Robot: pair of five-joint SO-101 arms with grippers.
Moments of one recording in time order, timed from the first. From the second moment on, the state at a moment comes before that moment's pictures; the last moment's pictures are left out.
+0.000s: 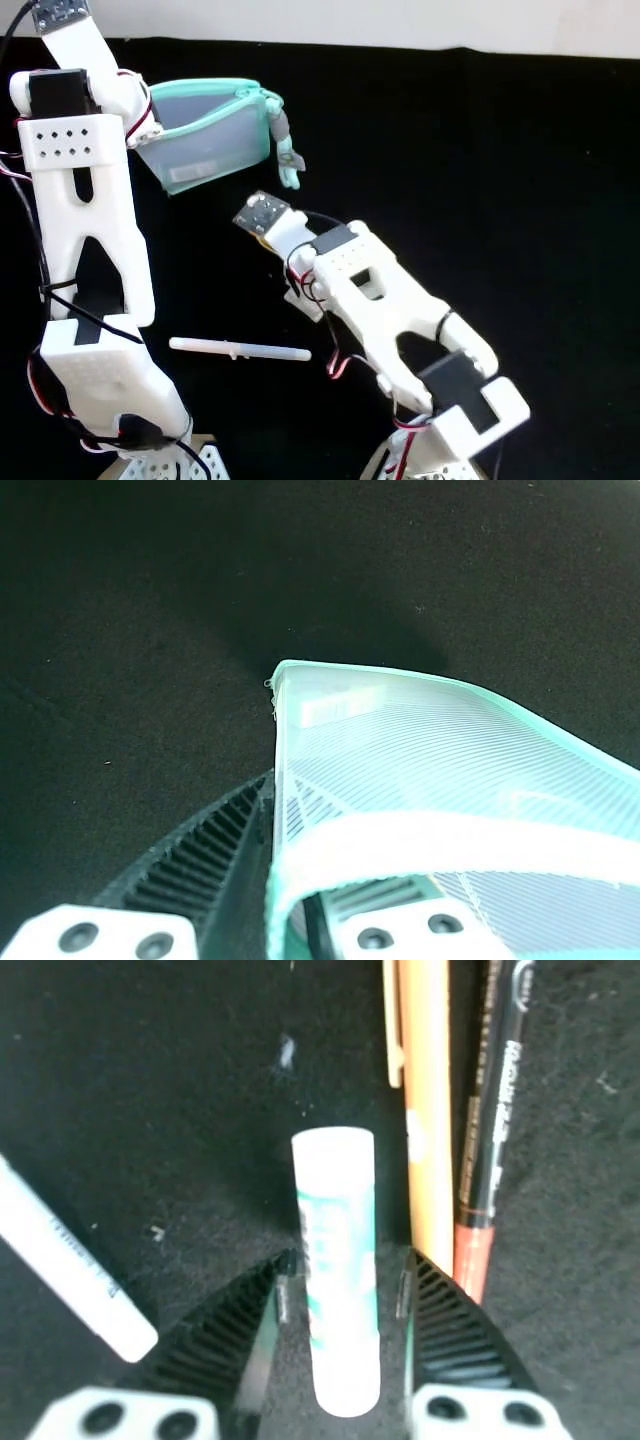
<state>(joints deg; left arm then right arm) -15.0 23.3 -46.7 100.1 22.5 -34.4 1.7 30.6 53.9 24.8</state>
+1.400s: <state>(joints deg) -15.0 23.3 -46.7 100.1 22.5 -26.1 -13.4 -1.5 57.8 -2.2</state>
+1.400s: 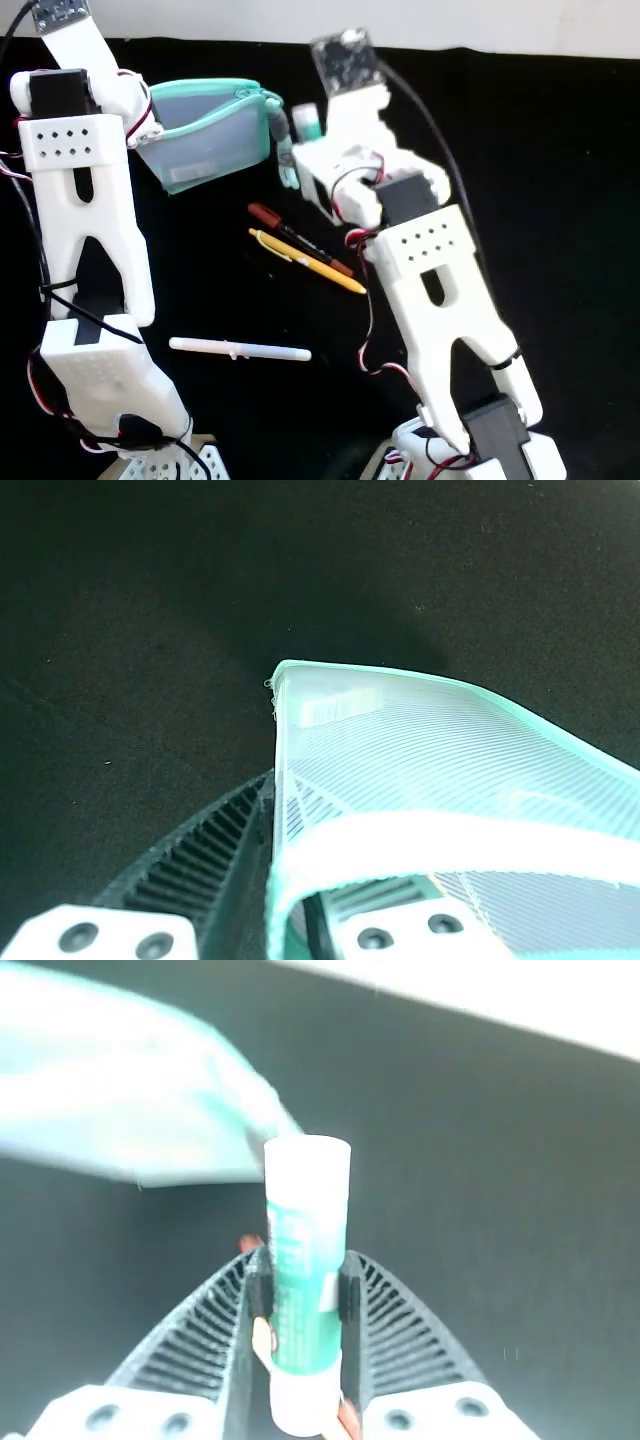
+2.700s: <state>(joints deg) -15.1 23.4 -46.7 100.1 22.5 -38.9 23.6 -56.4 54.6 -3.6</state>
